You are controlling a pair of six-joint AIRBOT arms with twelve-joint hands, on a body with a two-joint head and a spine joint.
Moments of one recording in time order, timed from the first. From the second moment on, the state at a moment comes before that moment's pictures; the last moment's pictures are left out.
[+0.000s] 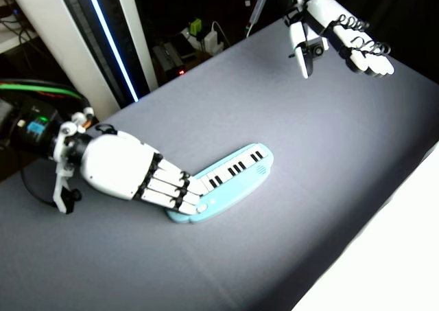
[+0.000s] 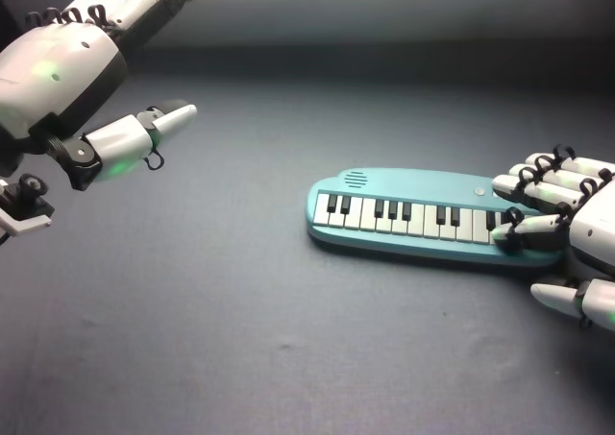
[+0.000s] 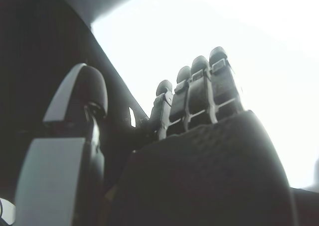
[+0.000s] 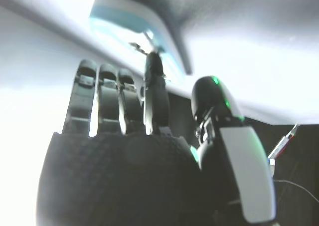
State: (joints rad) left arm 0.88 -0.97 1.13 -0.23 -1.04 0.78; right arm -0.82 -0.93 0.99 0.22 0.61 -1.26
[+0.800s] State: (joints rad) left arm 0.97 -0.91 1.05 -0.24 -1.23 0.78; right arm -0.98 -0.69 0.76 0.24 1.17 -1.20
